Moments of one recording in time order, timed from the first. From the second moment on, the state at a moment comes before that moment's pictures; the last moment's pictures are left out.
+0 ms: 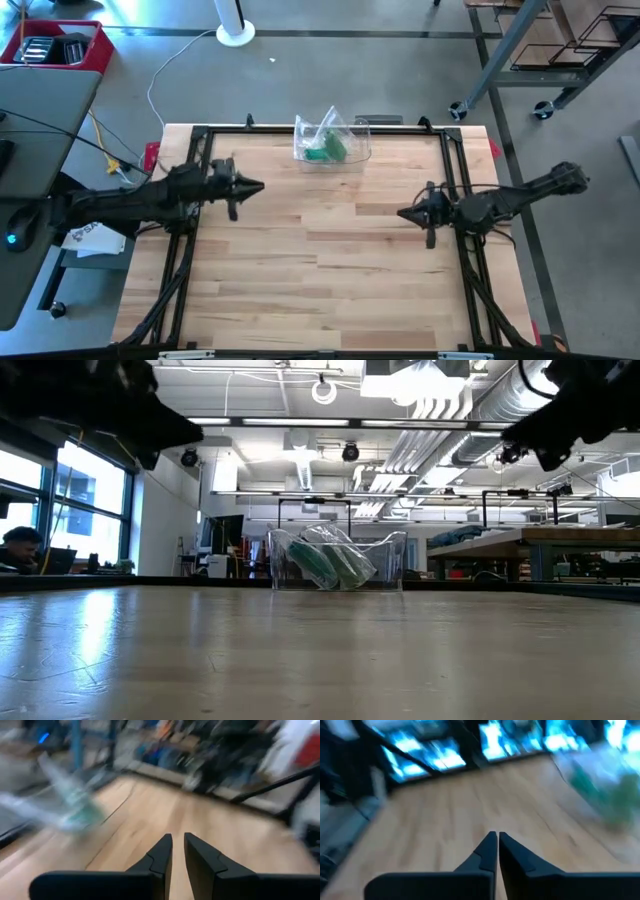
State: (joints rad) left arm 0.23 0.54 0.33 0.03 0.00 -0.21; right arm 0.37 0.48 0.32 -0.20 0.47 0.33
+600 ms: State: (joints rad) left arm 0.17 0.36 0.09 0.29 0.02 -0.22; right arm -0.06 0.26 0.16 0.12 -0.16 0.12
